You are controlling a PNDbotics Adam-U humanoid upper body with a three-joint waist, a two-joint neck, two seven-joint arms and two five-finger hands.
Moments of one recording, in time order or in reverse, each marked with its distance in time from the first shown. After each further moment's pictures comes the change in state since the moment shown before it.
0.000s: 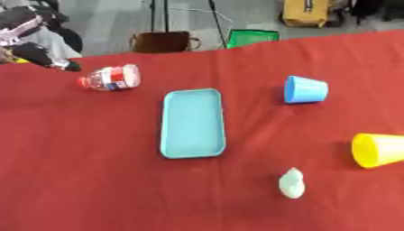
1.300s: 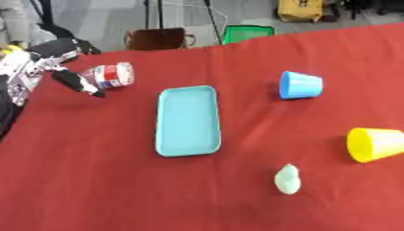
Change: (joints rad) left arm -0.052 -0.112 -0.053 0.158 -0.133 -0.075 0.022; right arm -0.003 0.000 0.012 0.005 -0.018 -0.011 0.028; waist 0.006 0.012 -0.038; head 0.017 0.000
